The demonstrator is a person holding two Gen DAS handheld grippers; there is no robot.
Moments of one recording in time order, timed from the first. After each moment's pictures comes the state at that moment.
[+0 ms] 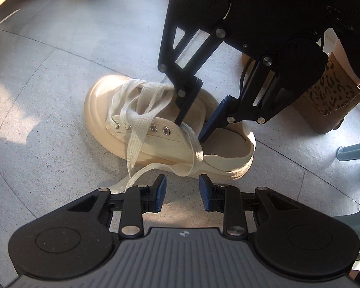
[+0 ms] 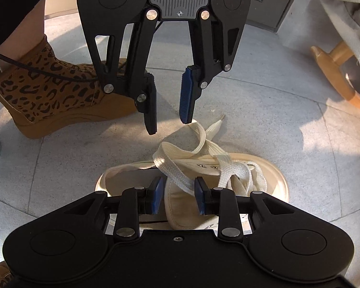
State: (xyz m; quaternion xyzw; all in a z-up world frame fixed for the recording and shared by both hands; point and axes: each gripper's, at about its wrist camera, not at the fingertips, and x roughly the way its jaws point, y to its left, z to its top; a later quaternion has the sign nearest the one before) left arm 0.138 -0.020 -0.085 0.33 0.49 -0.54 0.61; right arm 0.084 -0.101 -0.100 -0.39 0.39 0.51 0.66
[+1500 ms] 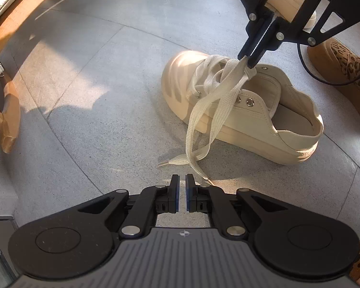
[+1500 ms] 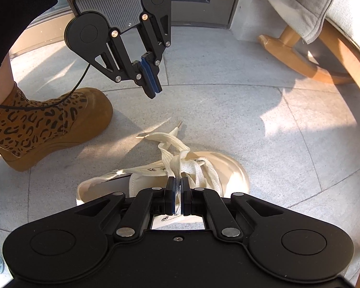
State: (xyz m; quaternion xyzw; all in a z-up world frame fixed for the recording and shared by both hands) left arm 0.160 0.006 -0.084 0.40 0.48 -0.42 0.65; right arm 0.118 -0.126 -0.059 -0.32 0.41 0.45 0.72
